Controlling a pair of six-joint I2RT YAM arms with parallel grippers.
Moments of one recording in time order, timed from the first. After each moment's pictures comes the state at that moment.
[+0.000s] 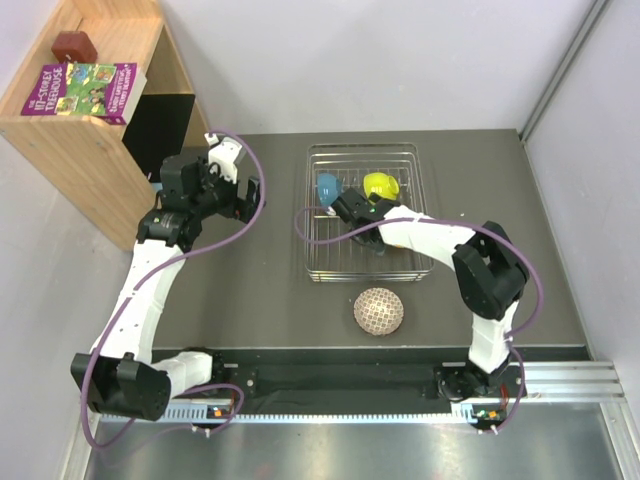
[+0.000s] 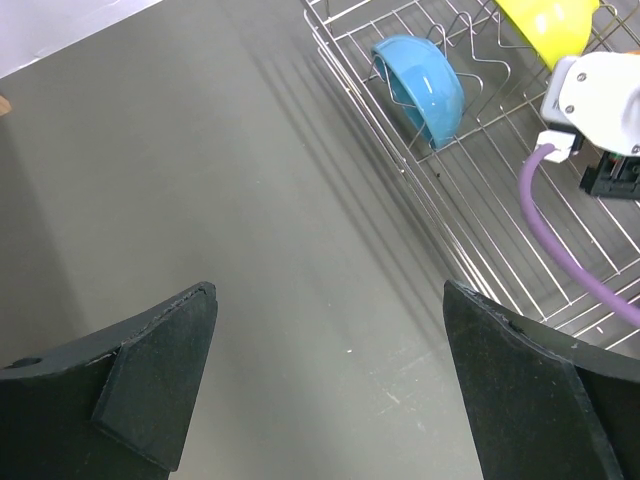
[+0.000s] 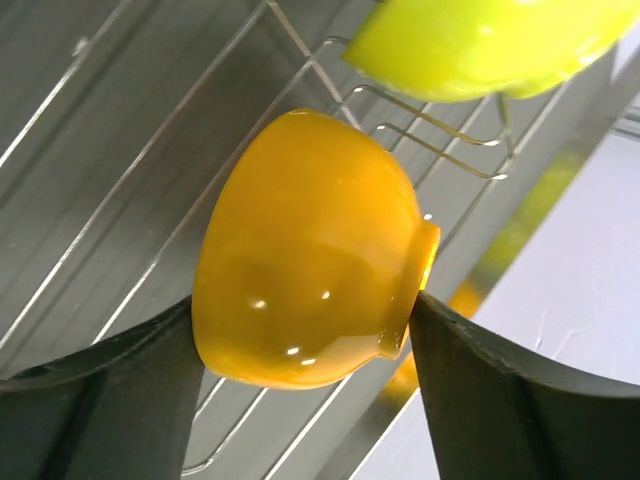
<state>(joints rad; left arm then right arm) -0.12 1.17 1.19 -0.49 0.35 0.18 0.76 1.87 1.38 -0.71 0.69 -0.34</state>
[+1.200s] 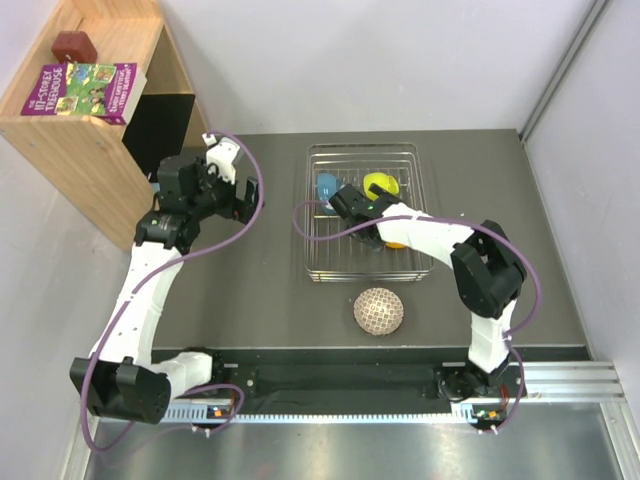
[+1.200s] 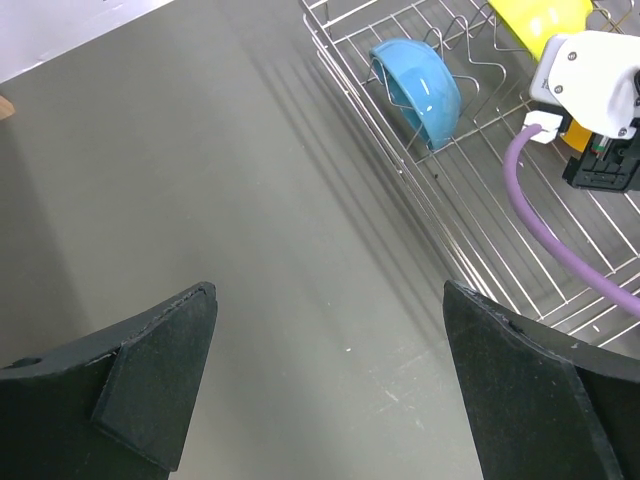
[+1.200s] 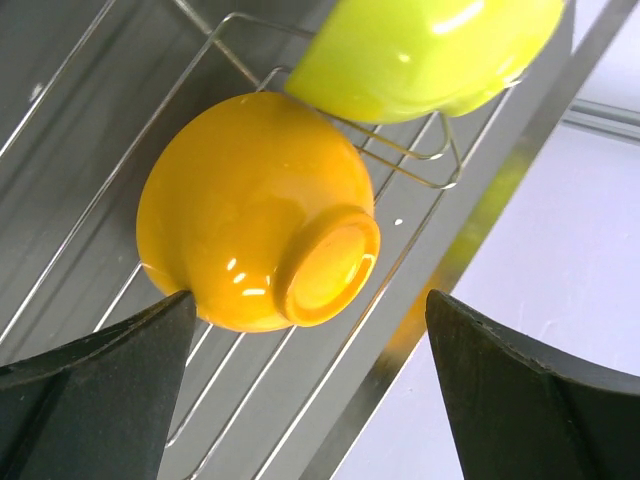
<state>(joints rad) -0.12 1.15 1.19 -0.49 0.36 0.18 0.76 1.89 1.42 -0.69 0.74 -0.35</state>
